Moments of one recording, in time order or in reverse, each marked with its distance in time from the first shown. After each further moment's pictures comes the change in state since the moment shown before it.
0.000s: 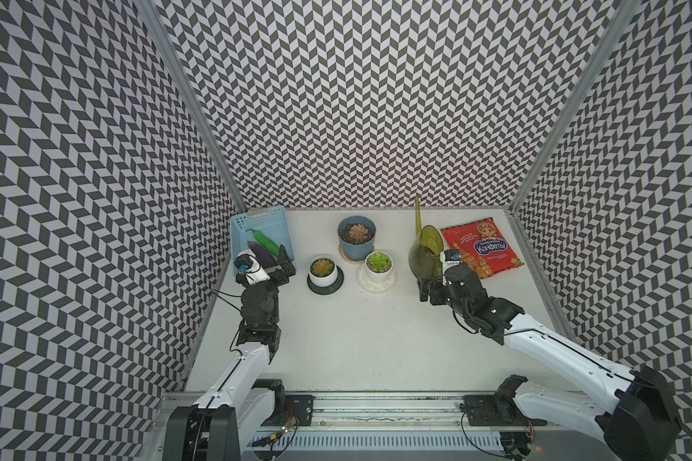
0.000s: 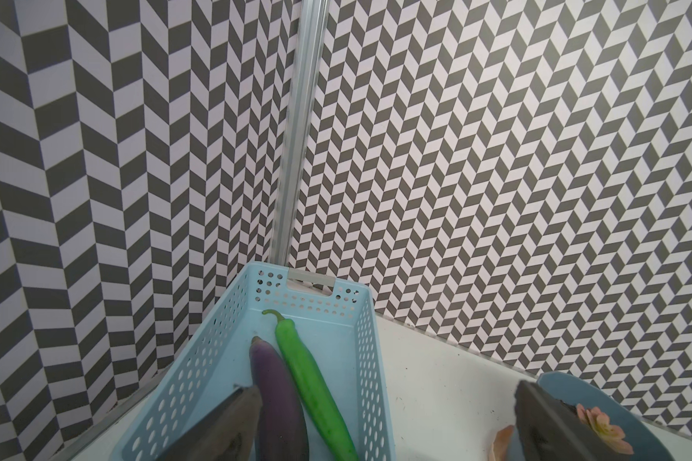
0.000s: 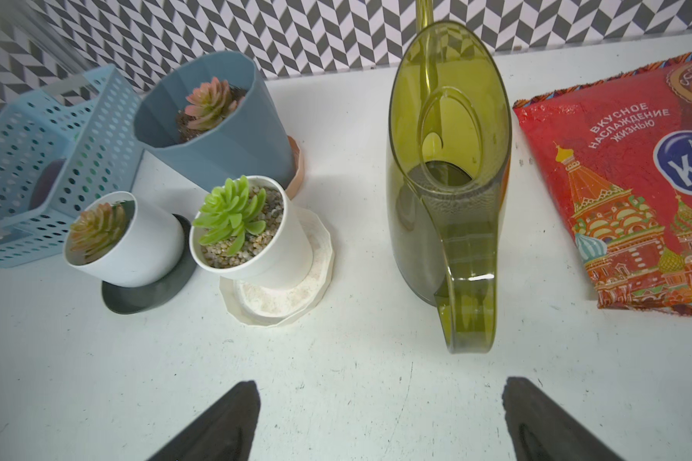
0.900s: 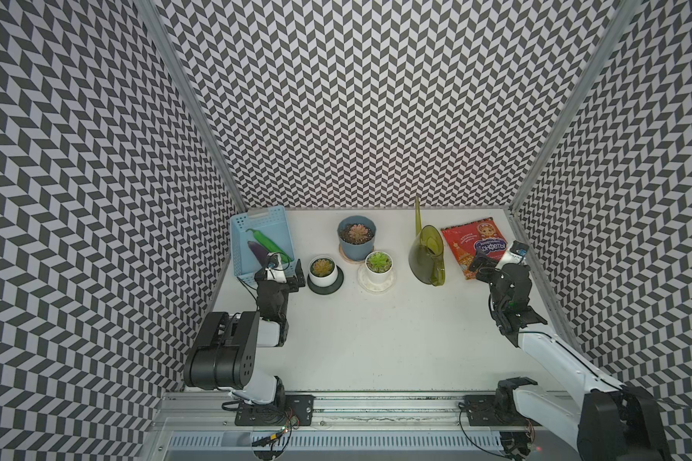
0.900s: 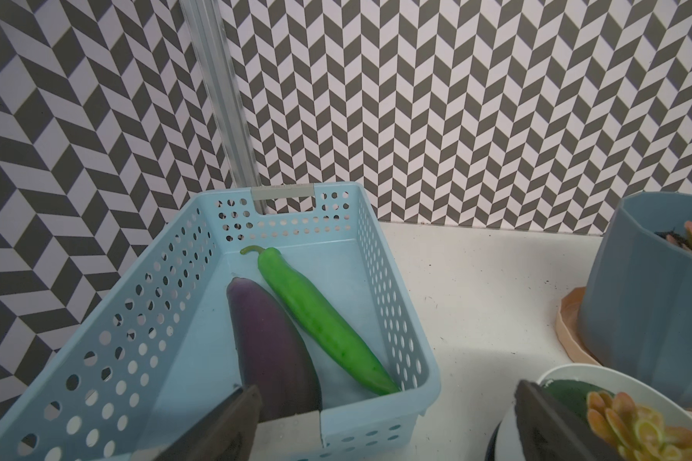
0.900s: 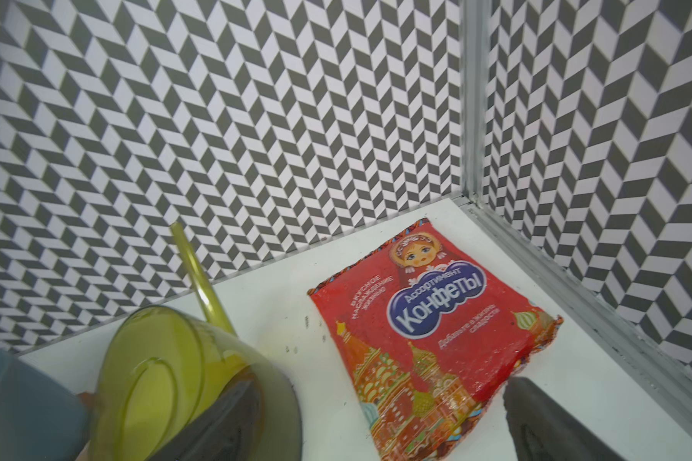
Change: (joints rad) left arm 0.022 0.544 0.000 0.351 0.119 0.257; right arm -0.453 -0.075 -0.249 0.599 0.035 -0.148
